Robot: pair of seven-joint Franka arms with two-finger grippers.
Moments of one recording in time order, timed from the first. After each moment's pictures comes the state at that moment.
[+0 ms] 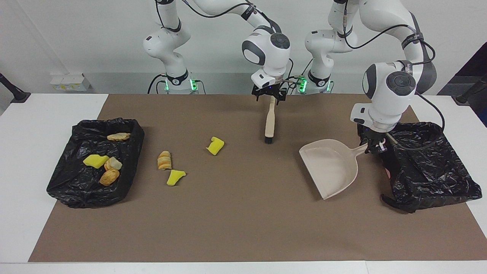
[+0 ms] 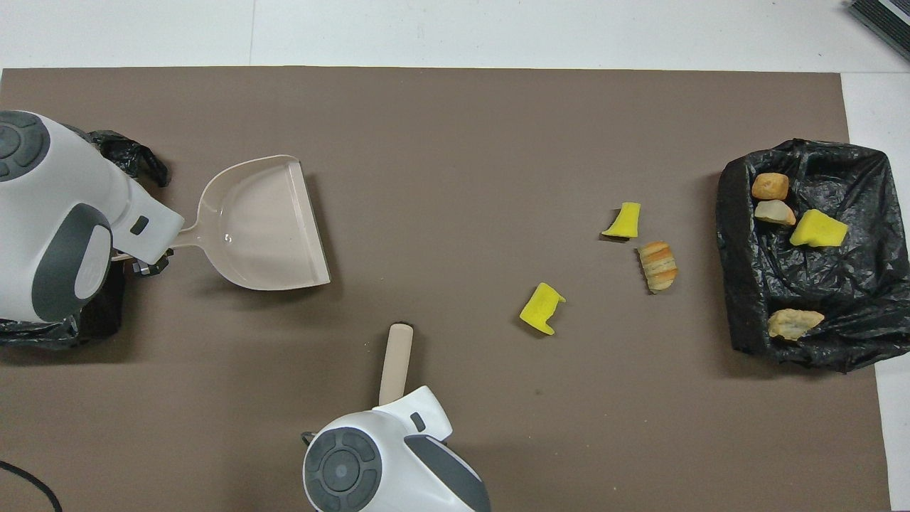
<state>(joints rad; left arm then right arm) -0.07 0.14 -0.04 -1.89 0.19 1.98 1.15 0.86 0.21 0.13 -1.97 0.05 2.07 1.20</state>
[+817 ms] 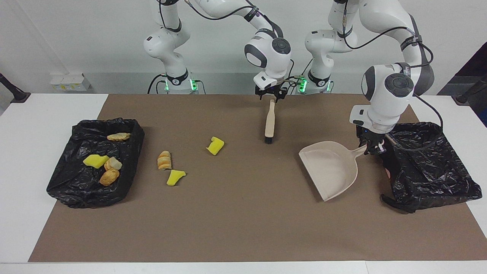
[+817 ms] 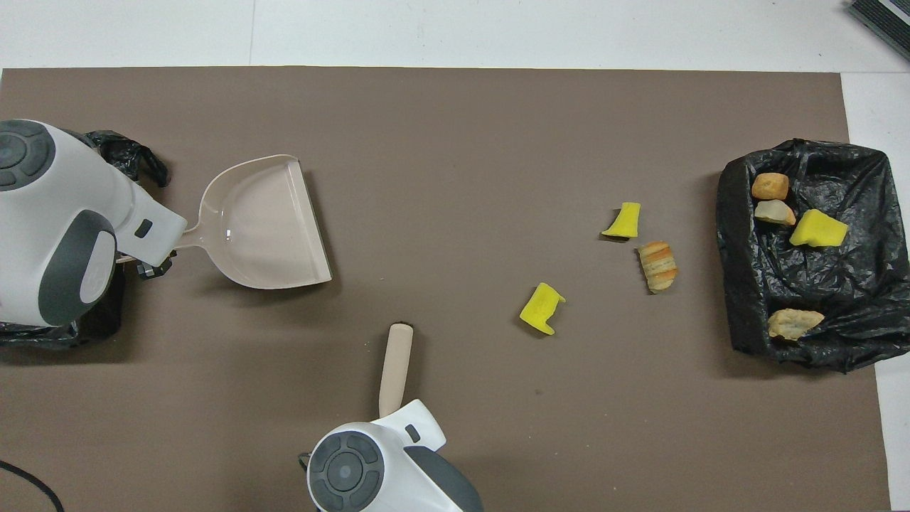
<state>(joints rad) -0.07 0.14 -0.04 -1.91 0.19 2.01 1.12 0.87 0.21 0.13 -2.00 0.17 2.09 1.08</state>
